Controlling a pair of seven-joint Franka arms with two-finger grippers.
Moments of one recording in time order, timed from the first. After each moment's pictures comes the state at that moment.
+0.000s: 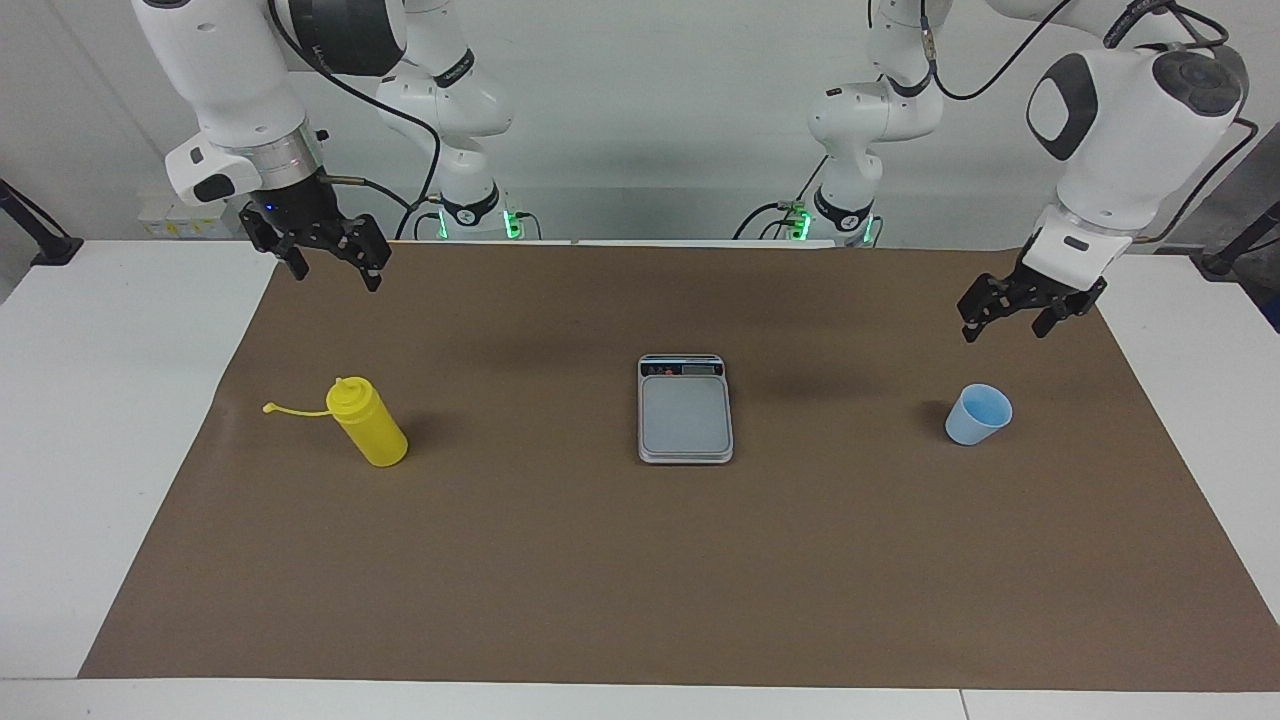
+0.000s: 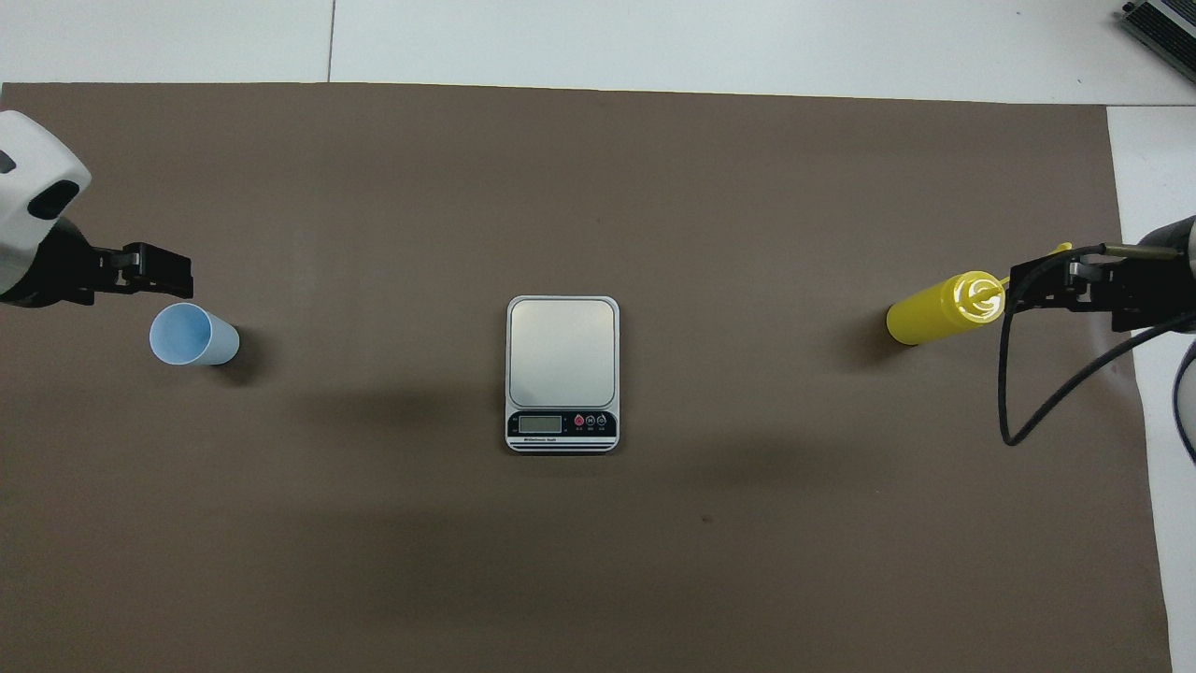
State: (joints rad) left arm 0.06 0.01 -0.11 -1.79 0.01 1.84 -0.06; right arm -0.06 -0.02 0.06 -1.62 -0.02 1.61 0.19
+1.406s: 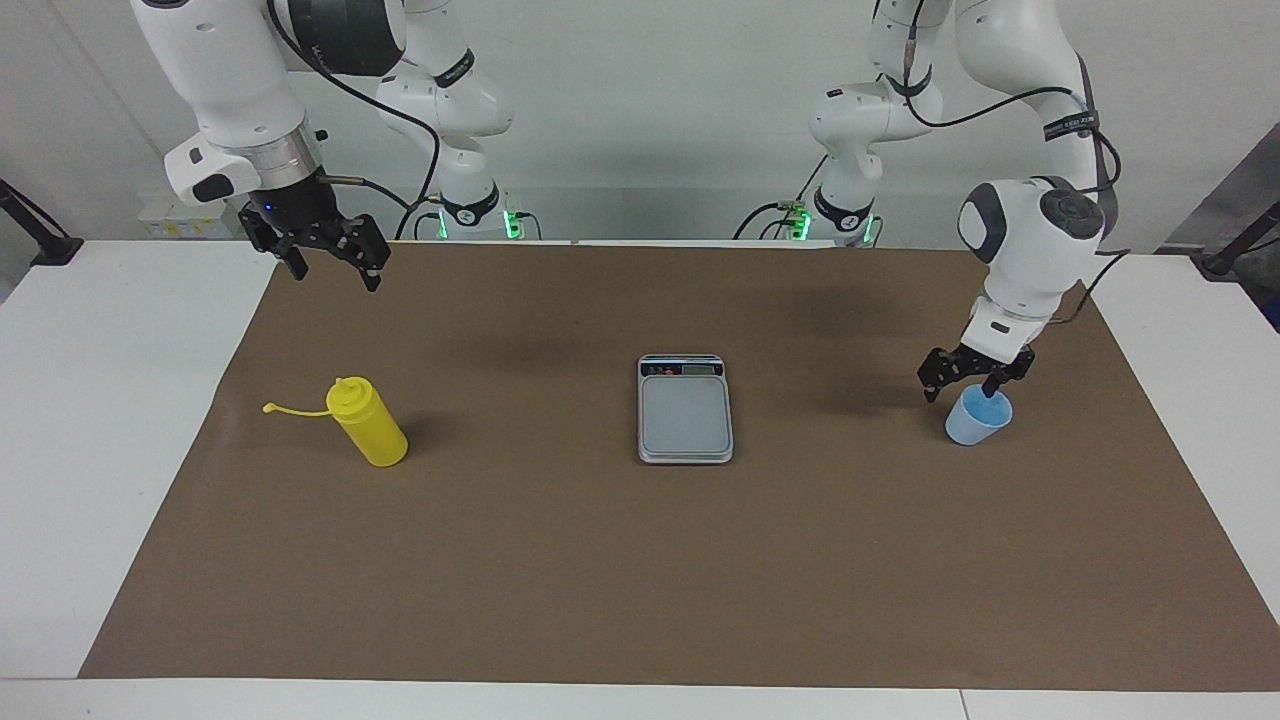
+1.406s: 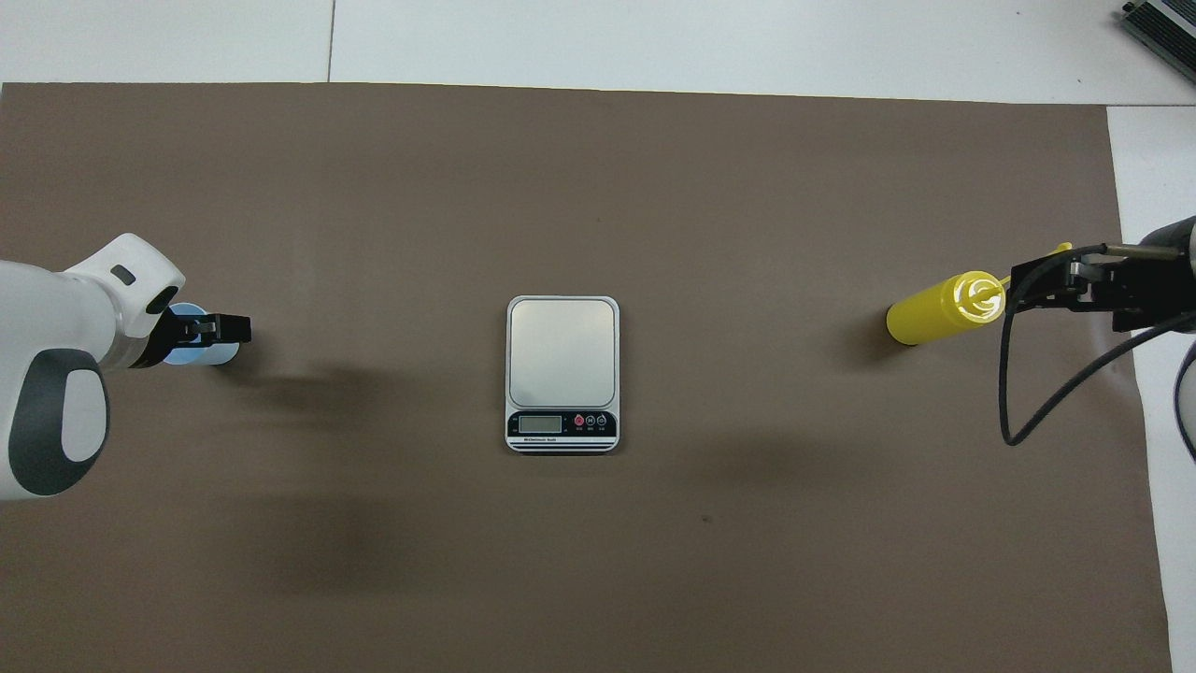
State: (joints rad) left arm 0.10 0.03 -0.10 -2.21 0.01 2.36 -0.03; right arm -0.06 -0.02 0.06 -1.62 -0.02 1.61 0.19
